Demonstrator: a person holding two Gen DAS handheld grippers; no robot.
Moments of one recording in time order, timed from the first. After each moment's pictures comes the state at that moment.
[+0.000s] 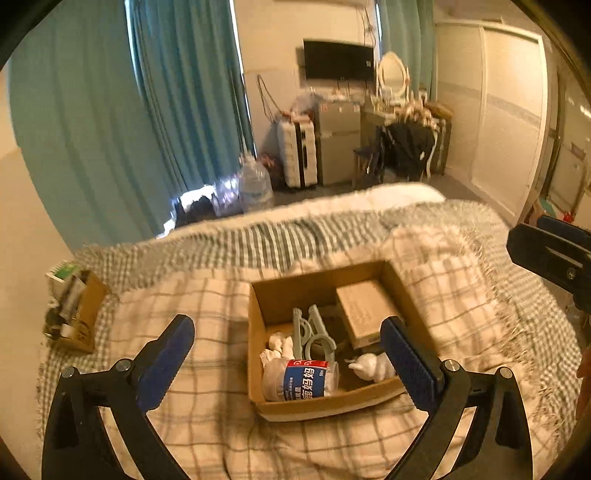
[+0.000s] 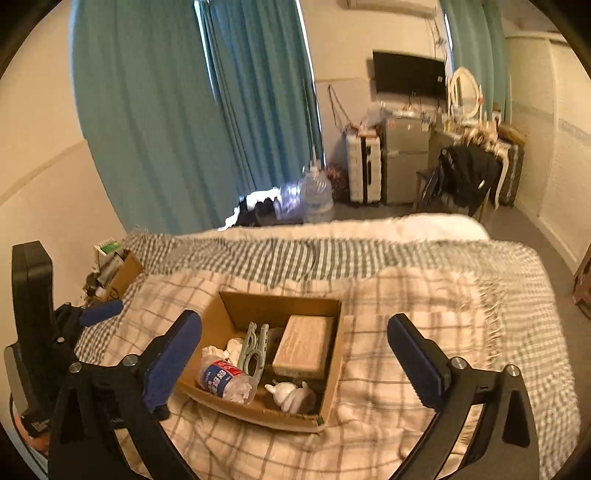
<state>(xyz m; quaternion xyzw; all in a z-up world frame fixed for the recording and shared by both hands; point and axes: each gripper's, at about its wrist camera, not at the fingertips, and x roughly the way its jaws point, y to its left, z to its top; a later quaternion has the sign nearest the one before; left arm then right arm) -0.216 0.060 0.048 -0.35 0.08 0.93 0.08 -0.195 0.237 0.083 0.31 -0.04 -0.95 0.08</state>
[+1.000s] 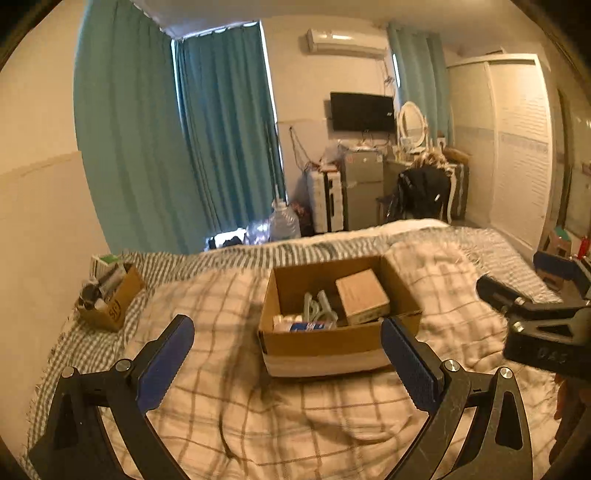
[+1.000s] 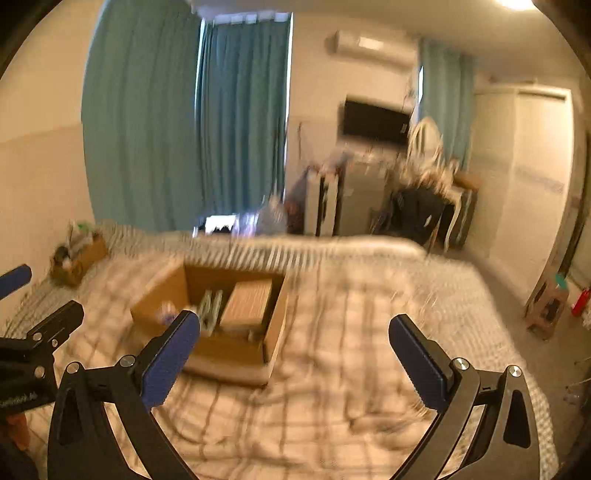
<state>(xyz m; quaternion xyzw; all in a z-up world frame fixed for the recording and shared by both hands) -0.092 0.055 0.000 -0.25 0.07 0.97 0.01 -0.103 0.237 0.004 0.28 0.03 -0.96 0.00</state>
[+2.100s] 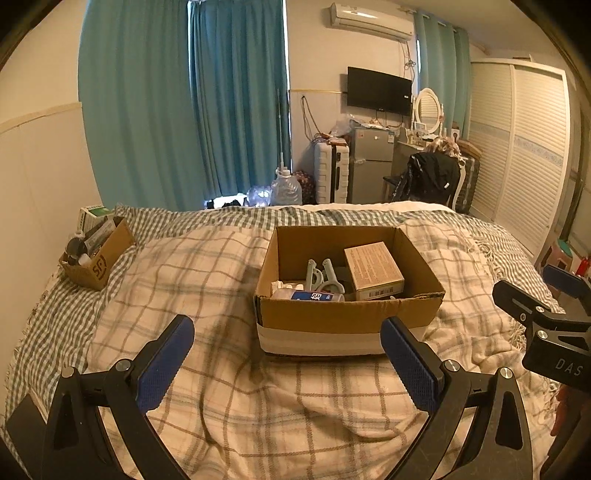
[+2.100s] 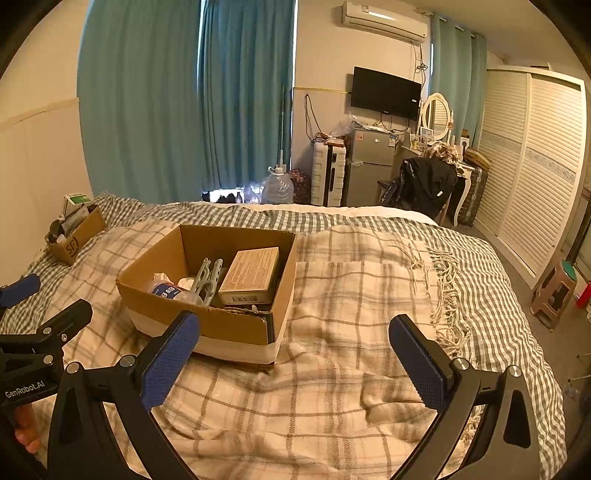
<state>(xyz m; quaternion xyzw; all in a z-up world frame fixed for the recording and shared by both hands) -0.115 0.042 -0.034 -0.31 0.02 0.95 0.01 -0.121 0.235 -0.022 0.30 0.02 -0.95 0.01</state>
